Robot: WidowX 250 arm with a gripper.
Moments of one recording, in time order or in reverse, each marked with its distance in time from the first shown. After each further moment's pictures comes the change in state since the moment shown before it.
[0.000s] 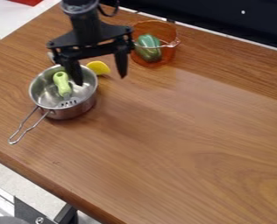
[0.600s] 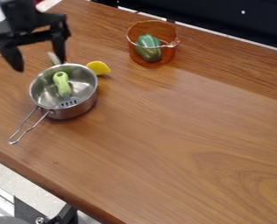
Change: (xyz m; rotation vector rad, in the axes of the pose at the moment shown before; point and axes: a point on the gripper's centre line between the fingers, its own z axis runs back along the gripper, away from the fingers) arm 0.043 0.085 0.018 0.051 -0.043 0.072
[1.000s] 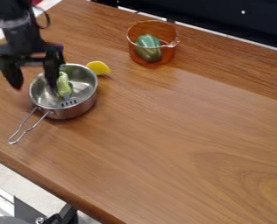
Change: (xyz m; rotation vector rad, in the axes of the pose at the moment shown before) arm 0.002 0.026 -0.037 0.062 0.061 -0.171
